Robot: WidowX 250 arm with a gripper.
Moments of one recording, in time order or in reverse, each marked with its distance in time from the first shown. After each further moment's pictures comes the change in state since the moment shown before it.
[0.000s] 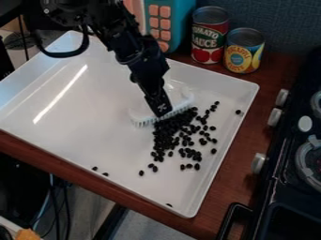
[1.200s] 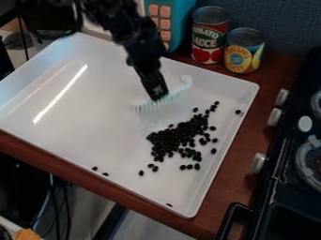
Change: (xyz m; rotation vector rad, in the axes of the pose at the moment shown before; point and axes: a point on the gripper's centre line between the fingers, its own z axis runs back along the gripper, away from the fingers) arm 0.003 0.030 0.032 0.065 -0.014 0.055
